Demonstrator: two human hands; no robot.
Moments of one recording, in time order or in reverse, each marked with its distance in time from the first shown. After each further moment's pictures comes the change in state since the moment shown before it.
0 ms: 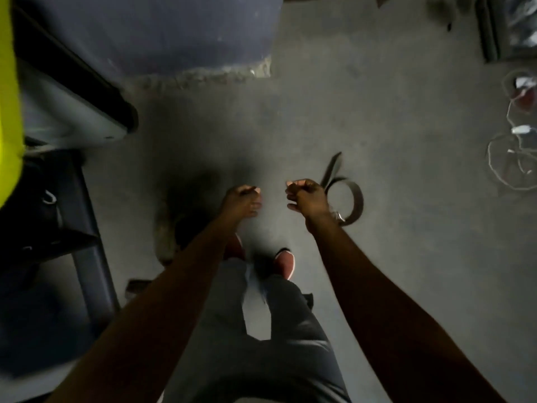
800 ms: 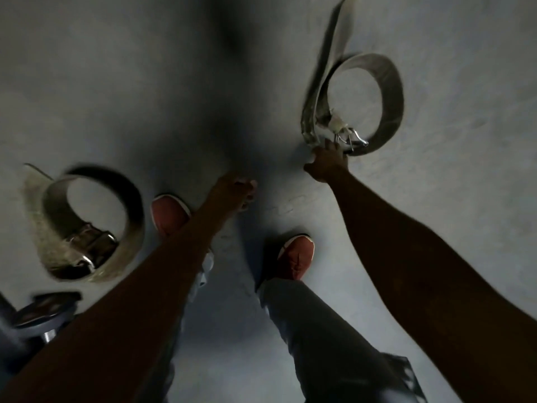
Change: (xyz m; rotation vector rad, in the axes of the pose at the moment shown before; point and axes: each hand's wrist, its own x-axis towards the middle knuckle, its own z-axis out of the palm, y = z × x) left_hand 0.314 -0.315 0.146 0.370 -0.034 -0.155; right_hand 0.415 0.394 -0.128 -1.179 -0.120 0.017
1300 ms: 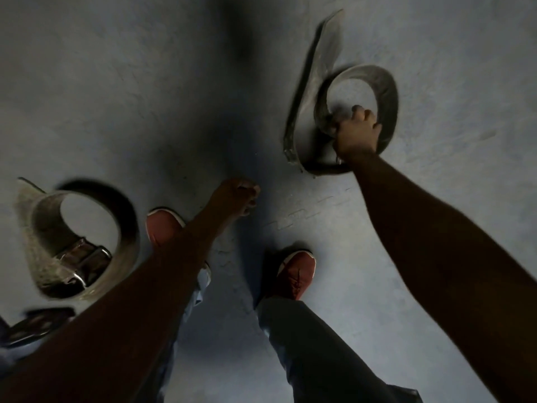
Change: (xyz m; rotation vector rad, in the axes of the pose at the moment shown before) left_hand 0.039 0.011 0.012 0.063 -0.016 0.020; right_hand 0.037 0.016 -0.071 -0.170 0.309 0.039
